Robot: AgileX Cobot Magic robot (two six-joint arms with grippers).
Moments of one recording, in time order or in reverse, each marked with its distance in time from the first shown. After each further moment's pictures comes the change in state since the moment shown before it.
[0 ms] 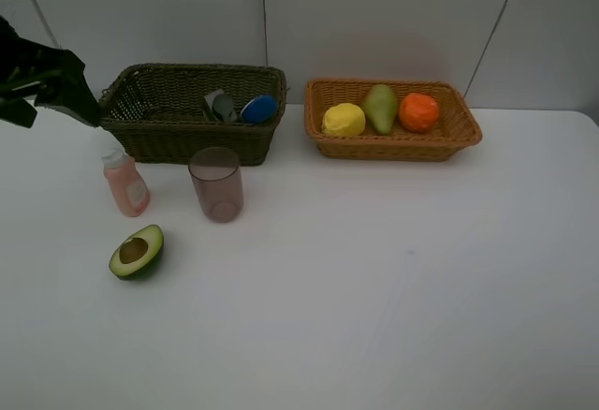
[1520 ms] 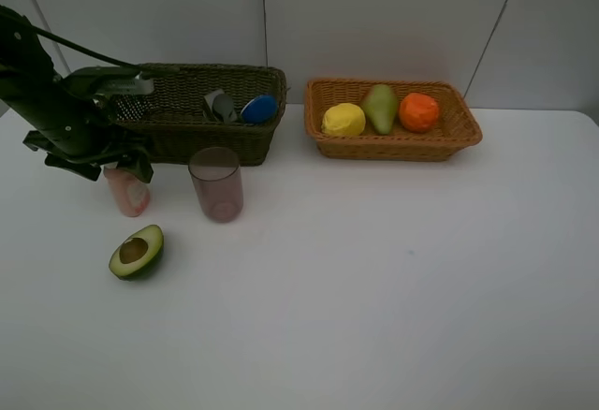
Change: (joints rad) left arm -0.021 0.438 -0.016 0.007 -0.290 0.021; right arm 0.000 0.000 0.000 0.000 0.000 0.000
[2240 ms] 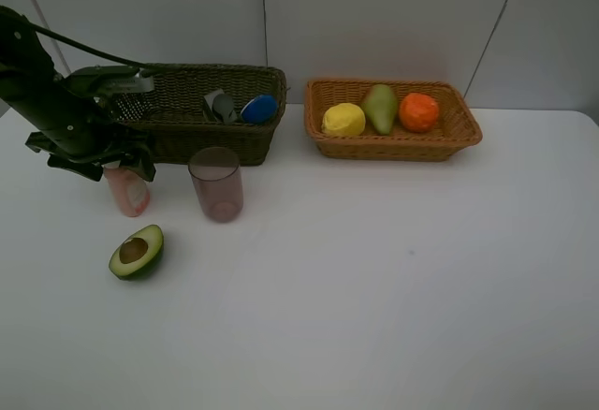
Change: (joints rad) left arm 0.000 0.001 0.000 -0.030 -0.001 0.005; right arm 0.000 0.000 0.000 0.000 0.000 0.000
